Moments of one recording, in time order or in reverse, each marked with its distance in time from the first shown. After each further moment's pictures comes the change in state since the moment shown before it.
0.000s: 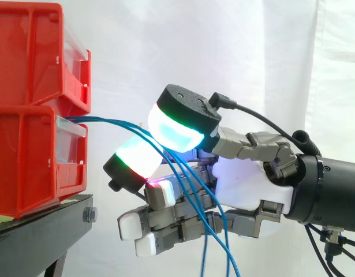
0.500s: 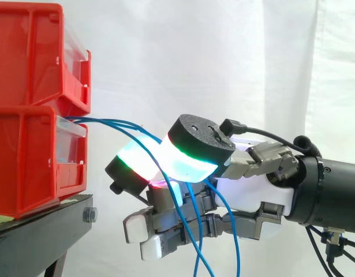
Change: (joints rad) arm 0.001 0.000 0.000 -0.007 0.003 0.003
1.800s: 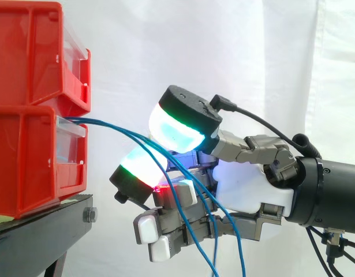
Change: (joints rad) arm 0.000 0.000 0.000 -0.005 0.011 0.004
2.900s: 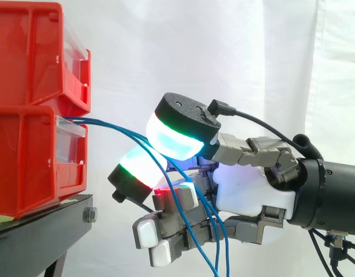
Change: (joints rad) arm 0.009 0.000 0.000 -0.013 0.017 0.009
